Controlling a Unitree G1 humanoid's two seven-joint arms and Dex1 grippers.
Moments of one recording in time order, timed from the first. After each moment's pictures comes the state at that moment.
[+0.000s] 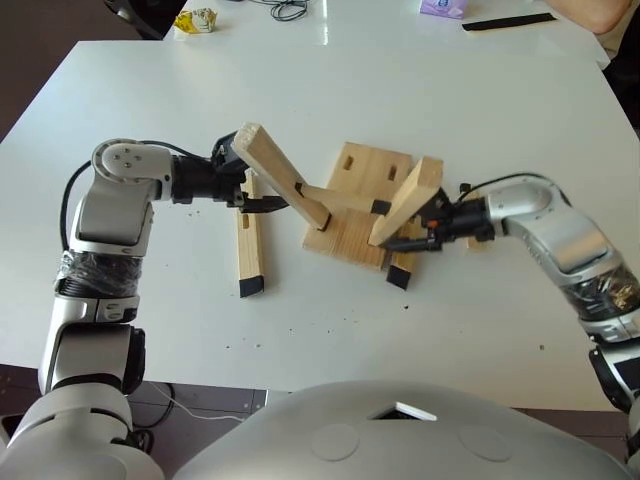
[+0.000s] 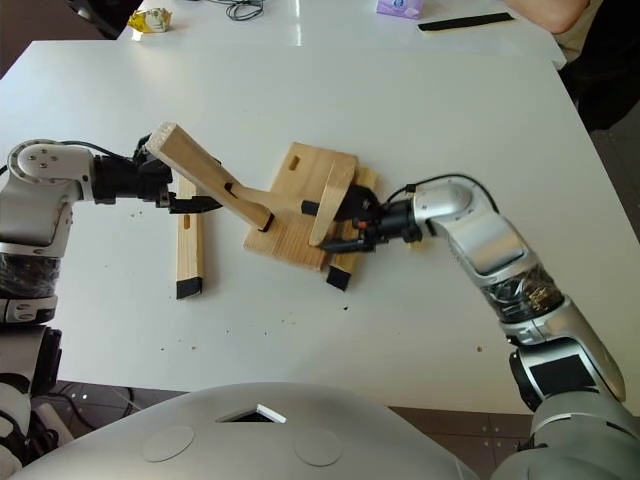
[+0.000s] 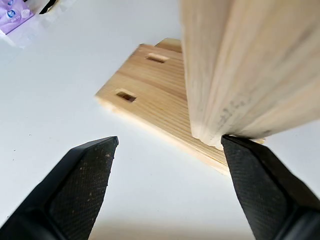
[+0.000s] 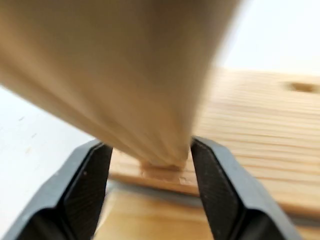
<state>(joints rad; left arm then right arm) -0.42 0.66 -0.07 0.05 -0.16 0.33 -1.30 -0.35 -0.72 0.46 -0.15 0.35 0.55 1.09</state>
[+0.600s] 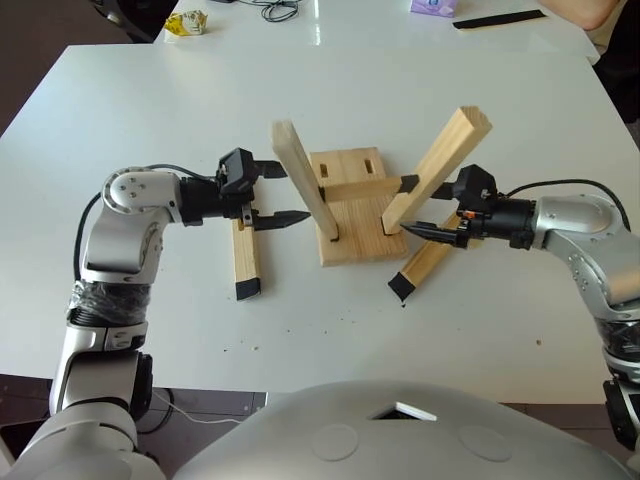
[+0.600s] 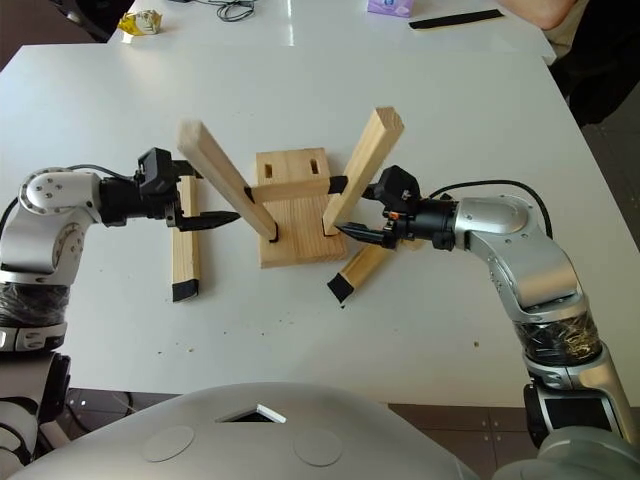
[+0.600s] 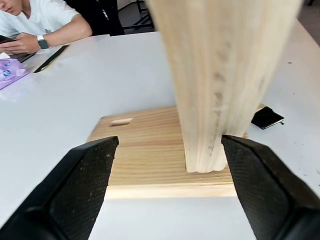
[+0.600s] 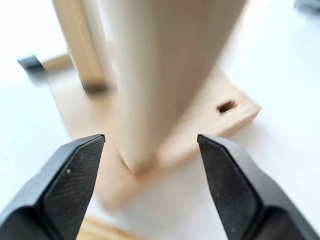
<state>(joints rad) -0.26 0.64 -0.02 -0.08 -0.34 0.25 -1.28 -0.17 -0.73 0.07 -0.41 0.40 0.64 0.91</state>
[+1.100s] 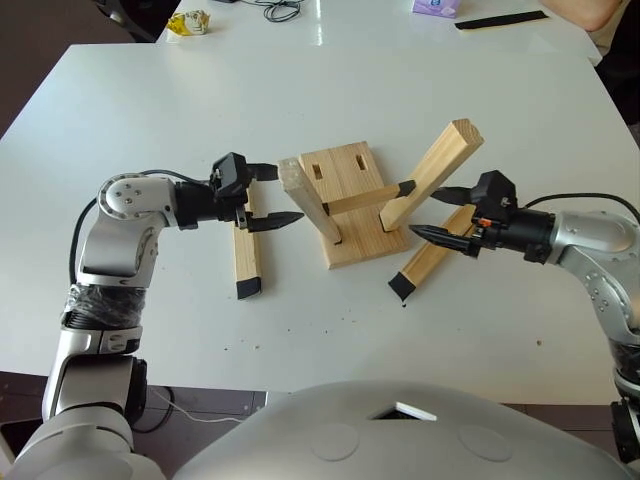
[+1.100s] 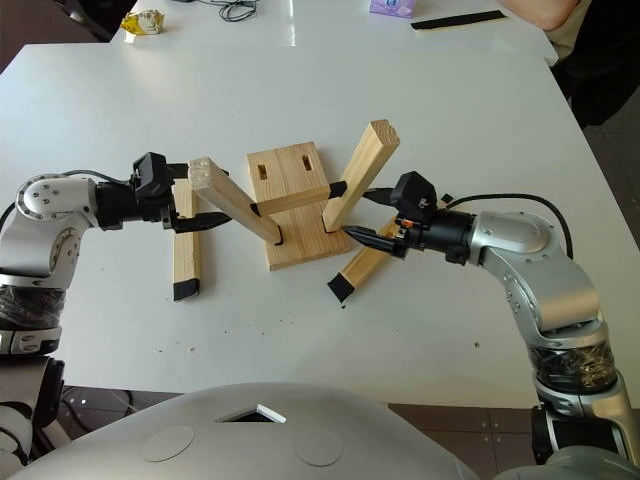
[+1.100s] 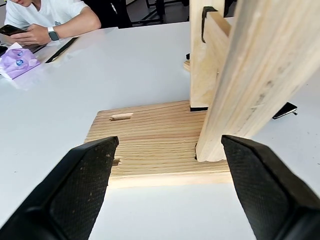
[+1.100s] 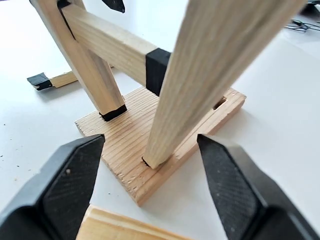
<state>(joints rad) -0.28 0.67 0.00 0.01 -0.34 0.18 -1.24 -0.02 -0.75 -0.06 -0.50 0.47 0.64 0.88</state>
